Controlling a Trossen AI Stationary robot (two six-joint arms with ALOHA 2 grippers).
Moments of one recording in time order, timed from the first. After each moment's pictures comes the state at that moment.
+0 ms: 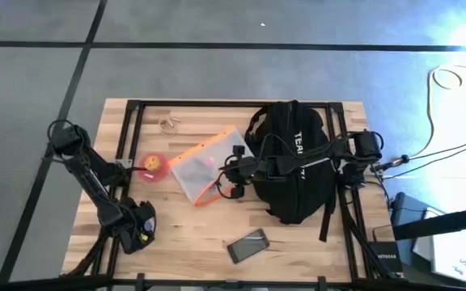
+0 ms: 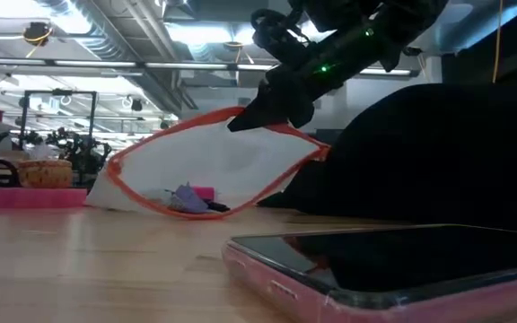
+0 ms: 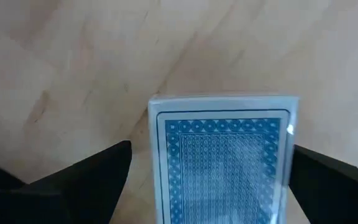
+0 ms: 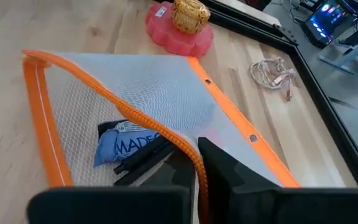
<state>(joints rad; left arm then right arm) -1.03 1.45 0.70 -0.77 -0.14 -1.69 0.08 1.83 1.03 0.27 0.26 -0.25</state>
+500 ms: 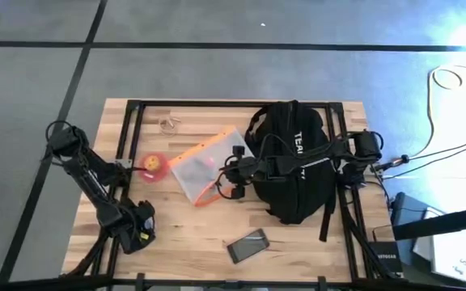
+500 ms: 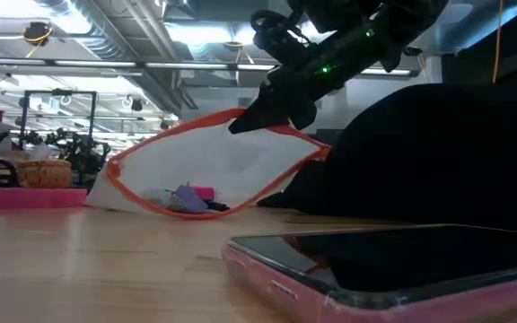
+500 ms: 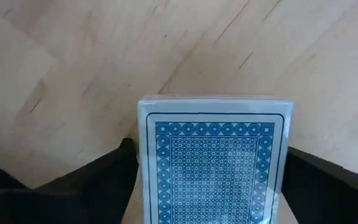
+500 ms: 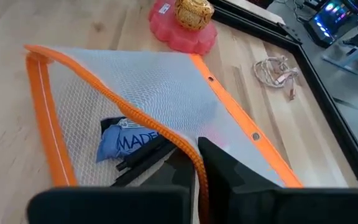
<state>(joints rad) -1.03 1.47 0.68 -0.74 -0.12 -1.76 0.08 1.83 1.03 0.26 0.25 -0.26</state>
